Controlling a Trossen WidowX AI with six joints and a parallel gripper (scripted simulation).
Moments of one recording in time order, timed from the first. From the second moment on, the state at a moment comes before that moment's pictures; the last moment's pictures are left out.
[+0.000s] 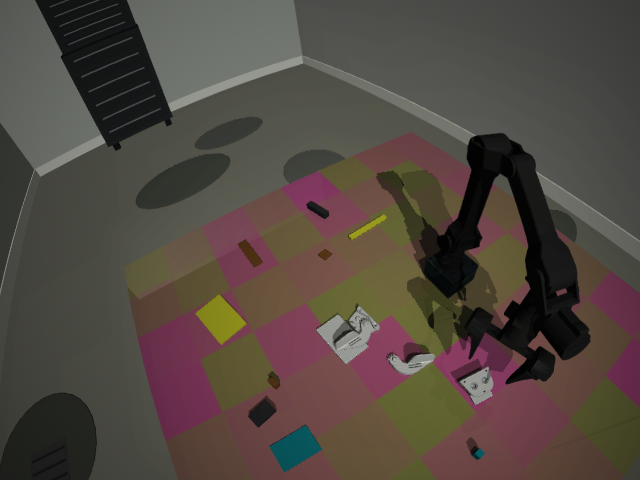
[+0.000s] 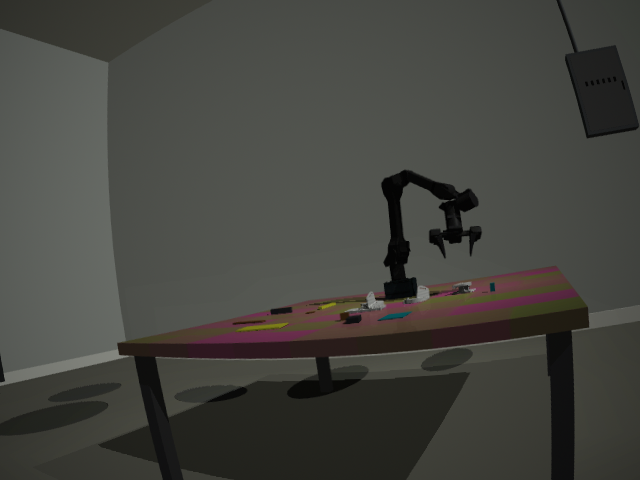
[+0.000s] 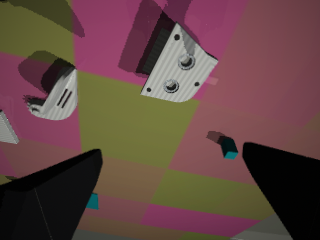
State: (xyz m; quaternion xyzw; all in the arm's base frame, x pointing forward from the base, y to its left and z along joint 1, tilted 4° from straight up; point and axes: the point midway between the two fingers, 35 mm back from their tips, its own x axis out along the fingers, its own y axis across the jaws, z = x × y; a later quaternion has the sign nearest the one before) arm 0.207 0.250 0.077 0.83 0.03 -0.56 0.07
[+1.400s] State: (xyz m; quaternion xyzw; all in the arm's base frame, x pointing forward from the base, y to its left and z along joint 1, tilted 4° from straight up) arm 0.268 0.108 0.014 0.67 -0.24 -0.68 -0.21
